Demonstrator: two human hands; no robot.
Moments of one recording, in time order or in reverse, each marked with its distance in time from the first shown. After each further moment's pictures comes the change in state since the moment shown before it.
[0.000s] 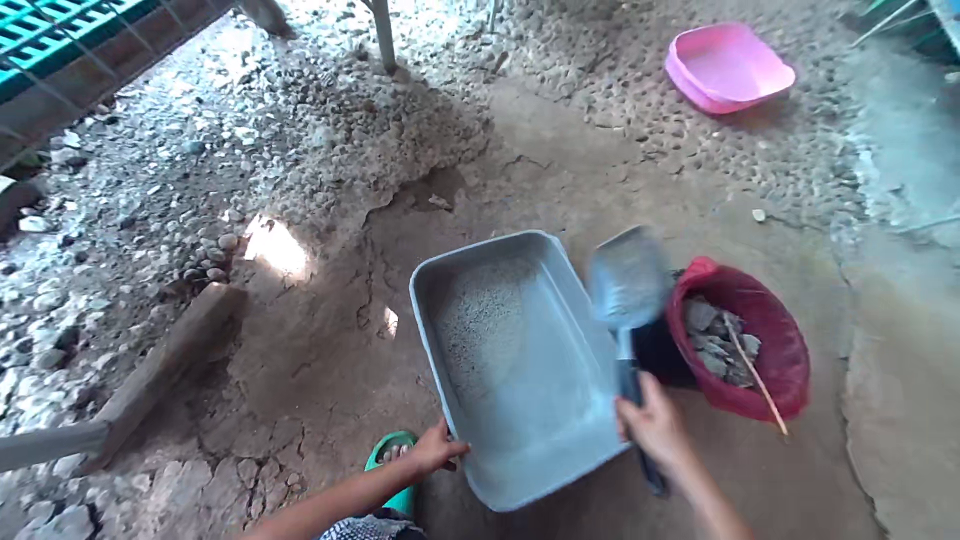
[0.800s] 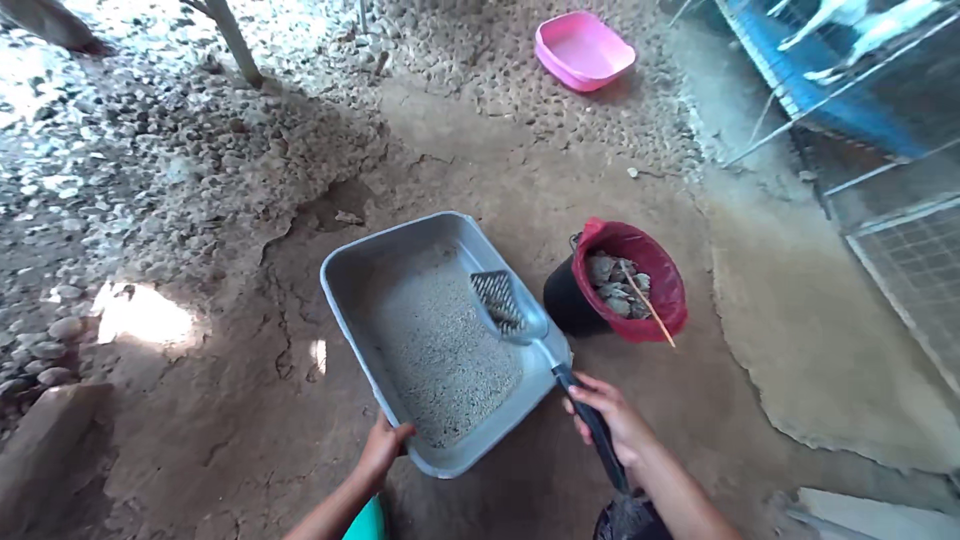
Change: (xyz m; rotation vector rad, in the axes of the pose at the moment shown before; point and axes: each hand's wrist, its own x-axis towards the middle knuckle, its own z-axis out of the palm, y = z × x) left_hand -0.008 0.060 -0.001 -0.158 0.274 0.100; right_hand -0.048 0.027 -0.013 0.717 -0.019 0.196
